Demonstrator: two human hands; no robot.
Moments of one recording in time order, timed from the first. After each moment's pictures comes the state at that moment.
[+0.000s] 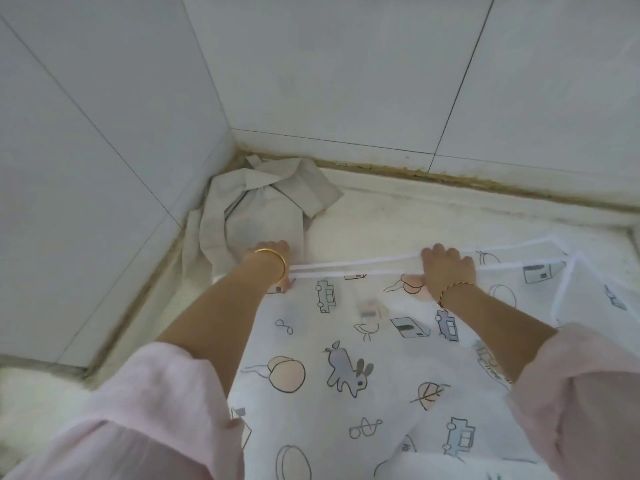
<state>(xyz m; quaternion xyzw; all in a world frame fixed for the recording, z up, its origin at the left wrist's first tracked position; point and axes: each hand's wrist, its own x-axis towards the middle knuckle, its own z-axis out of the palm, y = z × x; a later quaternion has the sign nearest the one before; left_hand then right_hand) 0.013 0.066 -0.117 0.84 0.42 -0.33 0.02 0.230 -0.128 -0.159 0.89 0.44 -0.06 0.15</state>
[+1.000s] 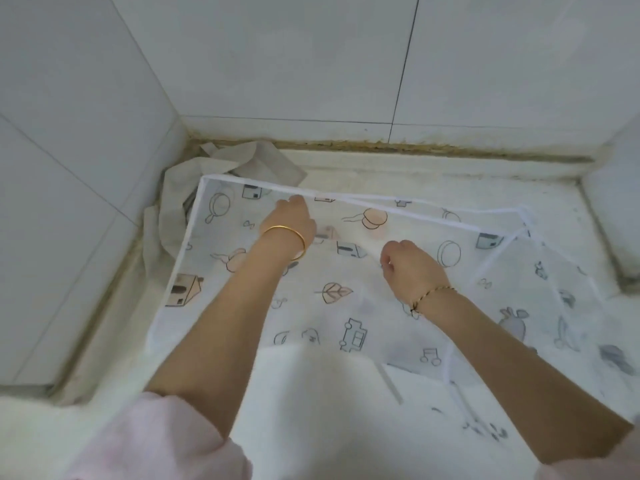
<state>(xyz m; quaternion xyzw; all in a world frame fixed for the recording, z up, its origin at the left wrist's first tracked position) 0.075 0.009 -0.078 0.87 0.44 -0.09 0.19 0.166 -0.170 -0.109 0.88 0.43 -0.17 -0.09</state>
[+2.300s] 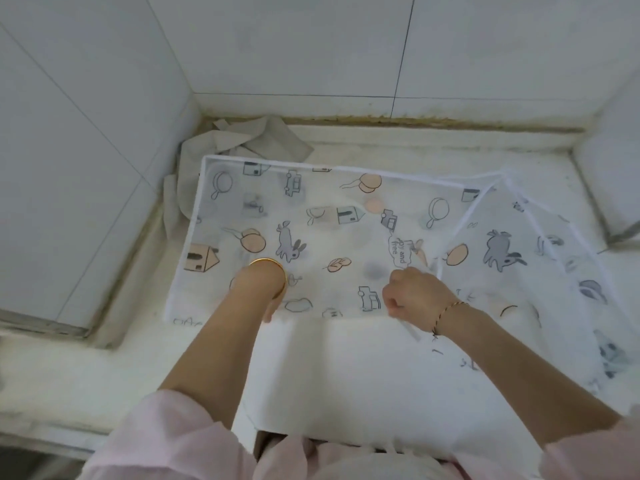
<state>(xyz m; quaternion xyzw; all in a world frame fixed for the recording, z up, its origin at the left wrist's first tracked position) -0.039 -0.047 -0.097 0.79 0.32 -0.52 0.04 0.106 -0.244 -0.133 0.76 0.61 -0.21 0.08</state>
